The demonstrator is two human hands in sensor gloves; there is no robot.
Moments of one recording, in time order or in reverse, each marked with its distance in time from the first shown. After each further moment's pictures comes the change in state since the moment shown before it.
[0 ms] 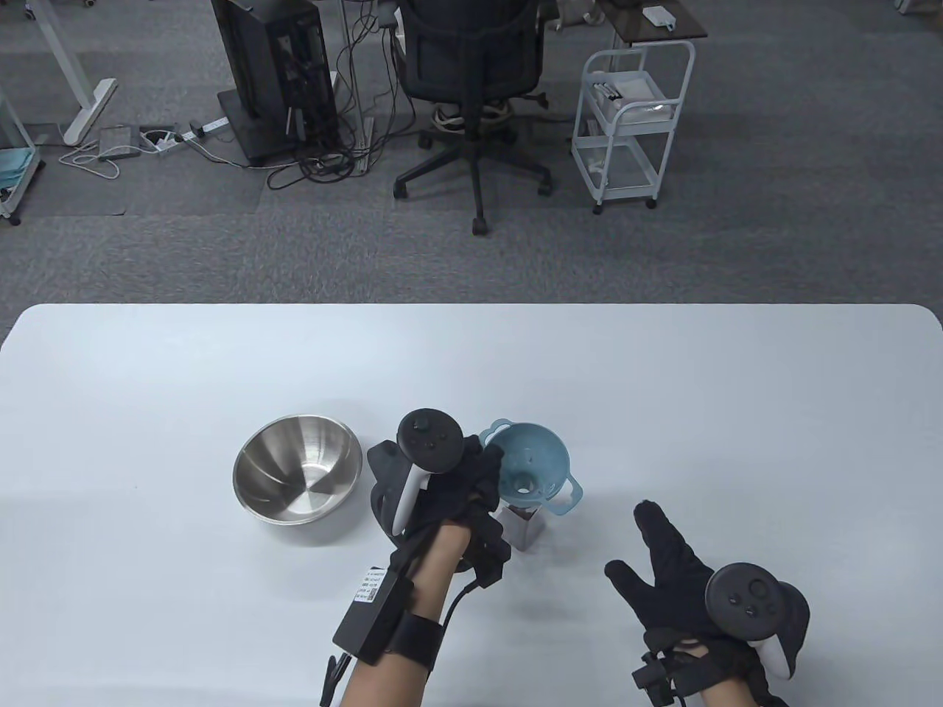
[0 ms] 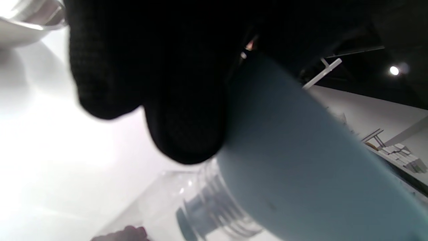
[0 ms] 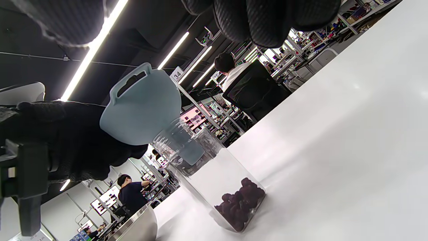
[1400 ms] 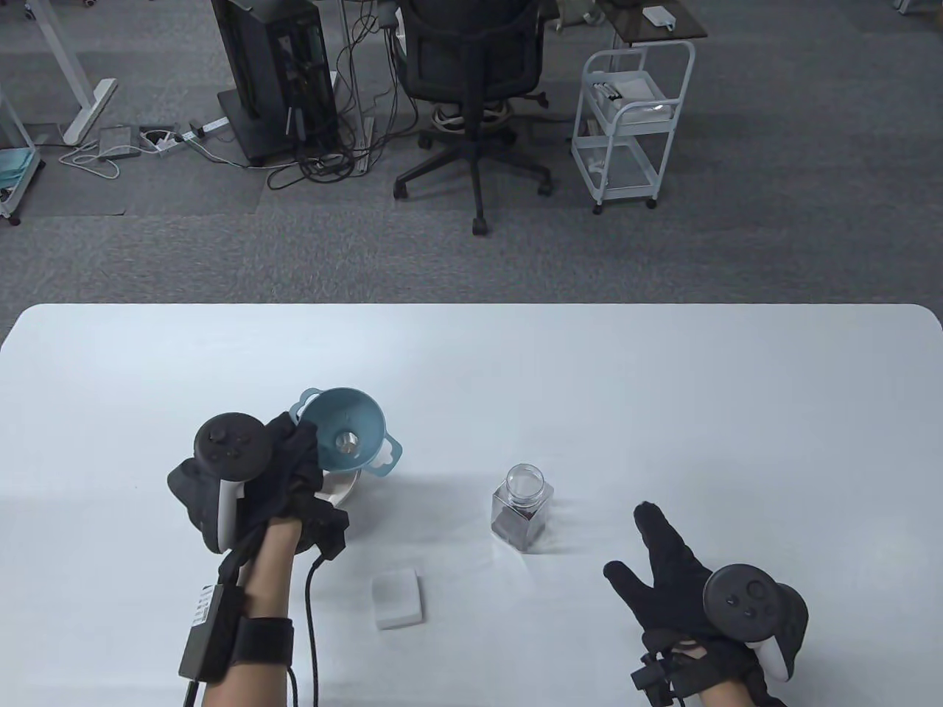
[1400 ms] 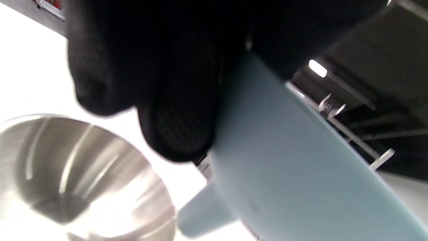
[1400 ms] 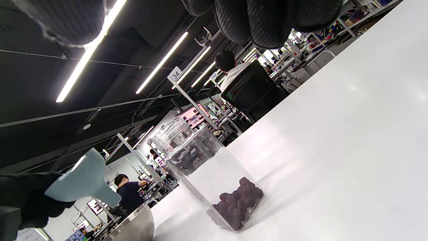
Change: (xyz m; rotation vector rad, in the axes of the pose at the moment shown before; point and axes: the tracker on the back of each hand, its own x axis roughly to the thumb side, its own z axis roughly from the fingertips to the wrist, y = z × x) left_hand -0.132 0.138 0.003 0.413 0.179 -0.059; right_hand 0.000 0.001 0.000 -0.002 0.004 0.013
